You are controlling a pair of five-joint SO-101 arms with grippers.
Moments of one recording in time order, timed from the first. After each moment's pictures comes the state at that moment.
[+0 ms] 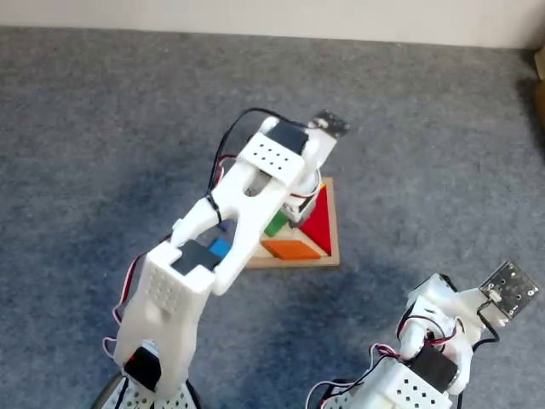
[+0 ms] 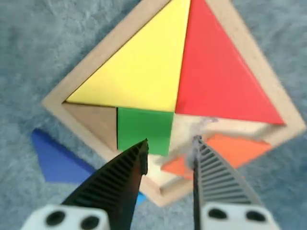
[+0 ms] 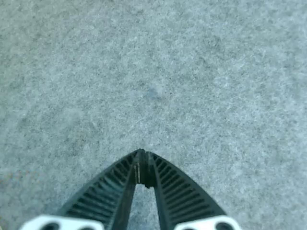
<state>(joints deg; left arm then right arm) 27.1 35.4 -28.9 90.4 1.2 32.0 -103.7 95.9 56.3 -9.2</state>
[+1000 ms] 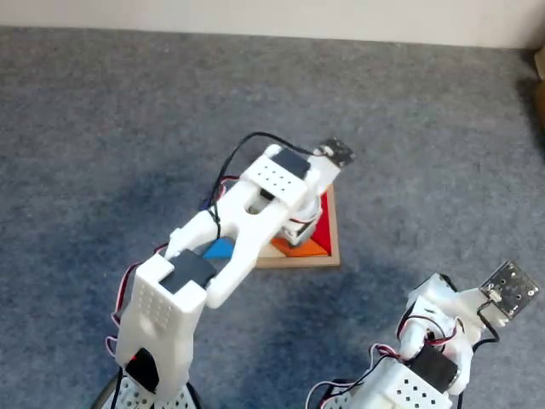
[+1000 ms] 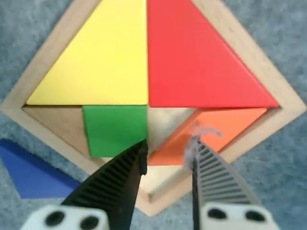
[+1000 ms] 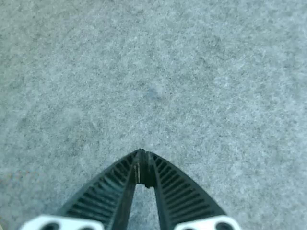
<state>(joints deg) 29.9 28.3 -8.5 77.6 -2.2 32.0 -103.7 95.9 56.3 -9.2</state>
